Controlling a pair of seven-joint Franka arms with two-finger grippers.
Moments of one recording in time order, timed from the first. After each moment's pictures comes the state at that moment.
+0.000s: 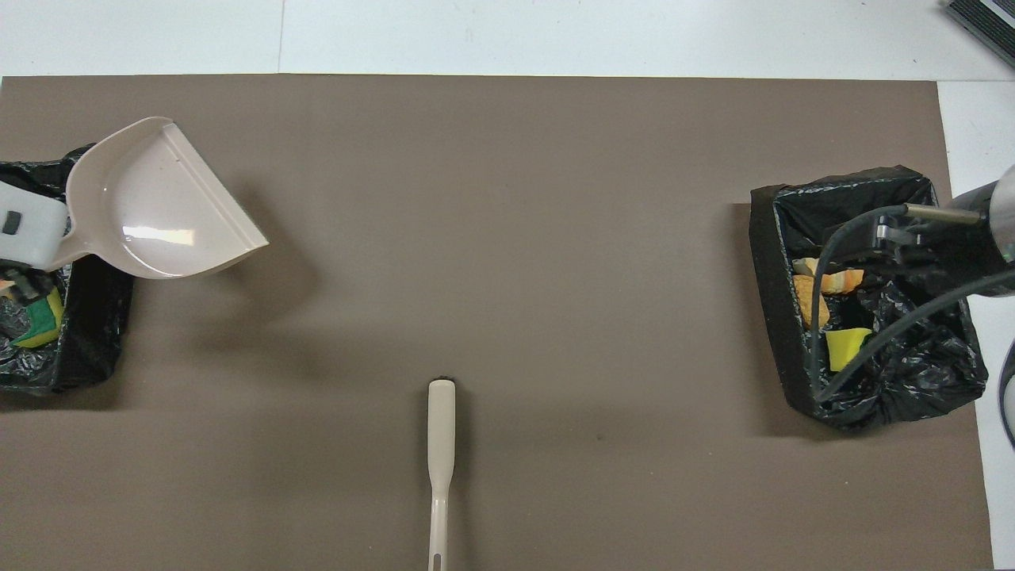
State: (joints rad) left arm -0.03 0.14 -0.04 -1.78 0.28 1.81 0.62; right arm 0.03 0.03 0.11 -1.42 -0.05 1.44 0.27
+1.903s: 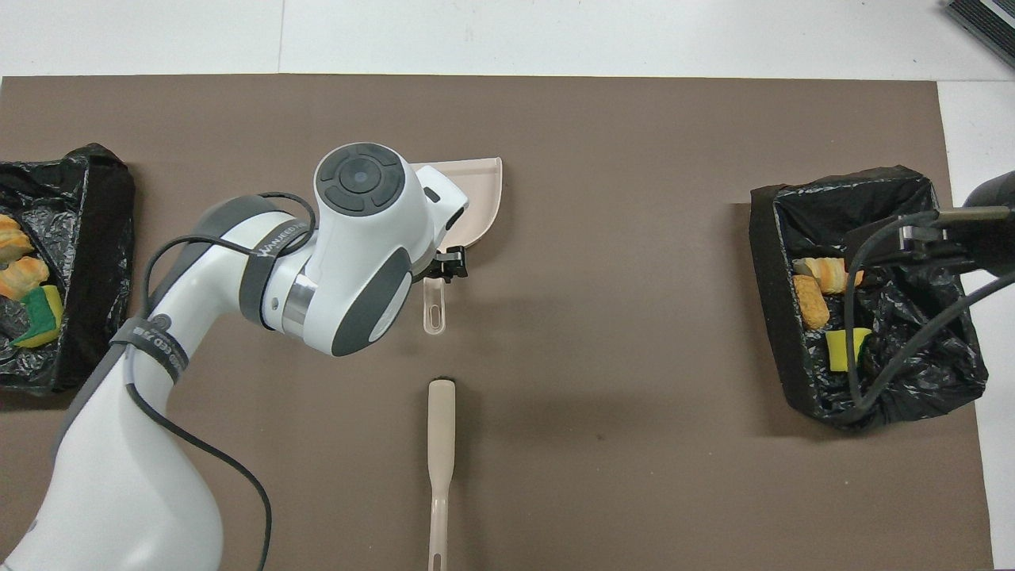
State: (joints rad) left arm -0.41 0.32 0.04 -1.62 0.02 1.96 -0.37; right arm -0.01 0.03 0.11 -1.41 -0.04 1.43 0.15
